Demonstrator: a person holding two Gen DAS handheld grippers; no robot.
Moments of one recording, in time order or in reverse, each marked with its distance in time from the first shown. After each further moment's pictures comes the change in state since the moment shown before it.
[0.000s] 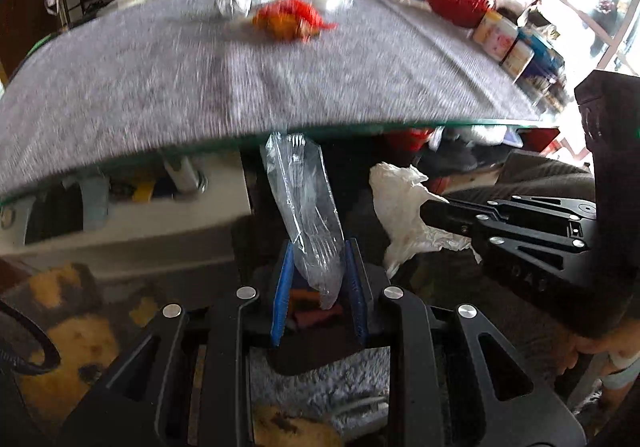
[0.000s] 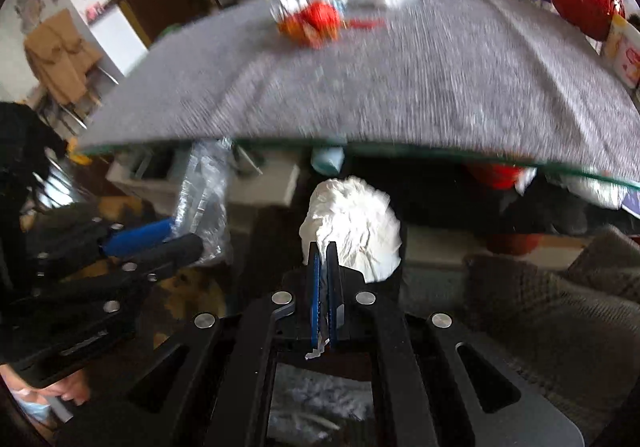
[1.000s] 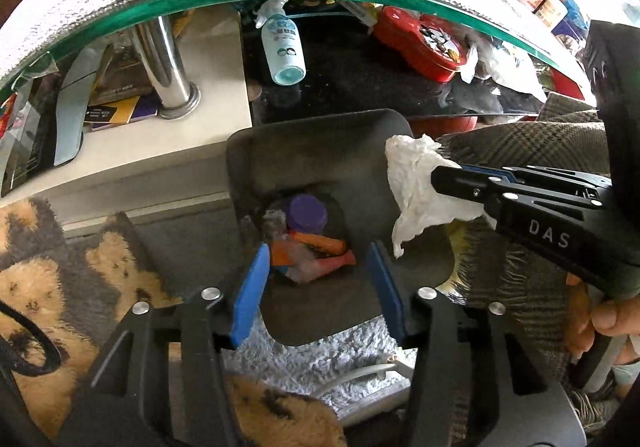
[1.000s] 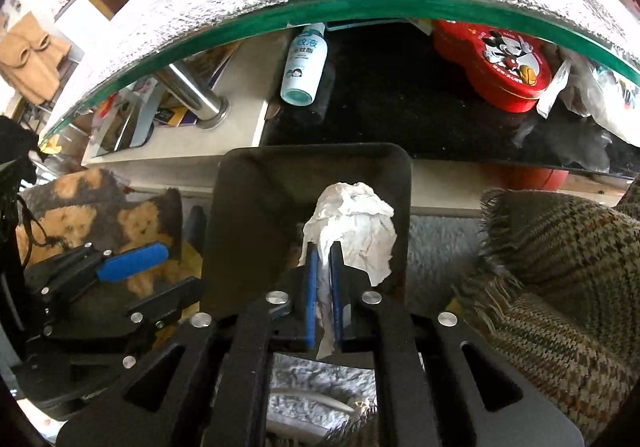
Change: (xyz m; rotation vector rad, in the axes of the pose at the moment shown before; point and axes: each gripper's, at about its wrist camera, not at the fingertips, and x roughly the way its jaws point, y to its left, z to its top) left arm 0.057 0.018 -0.035 -0.035 0.185 0.008; right arm 0.050 -0.016 -0.021 0.090 0.135 0.011
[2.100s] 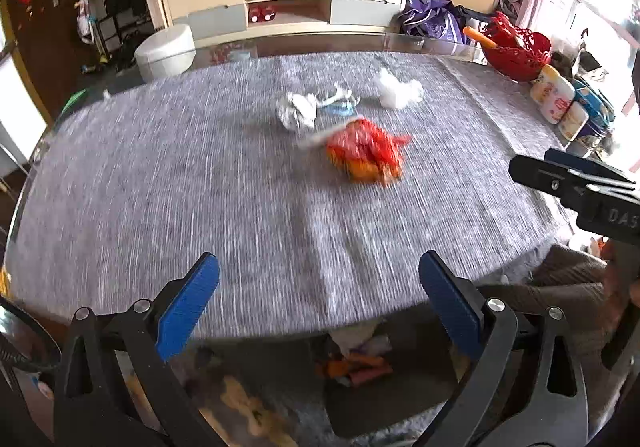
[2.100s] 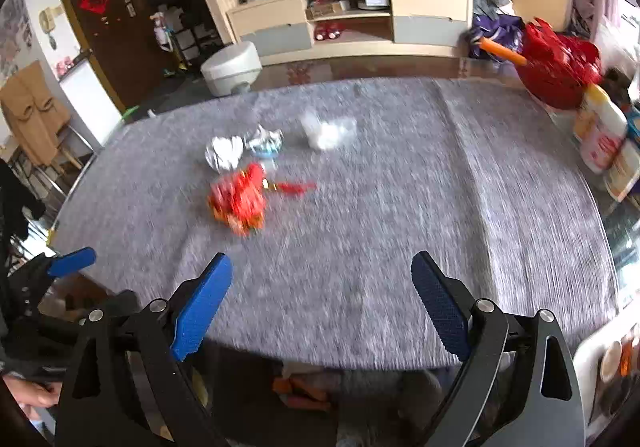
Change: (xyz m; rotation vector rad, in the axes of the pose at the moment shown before) left arm -0.111 0.011 0.159 0.020 -0.266 0.166; right arm -0.124 -0.016 0.165 -0.045 -0.351 -0.074
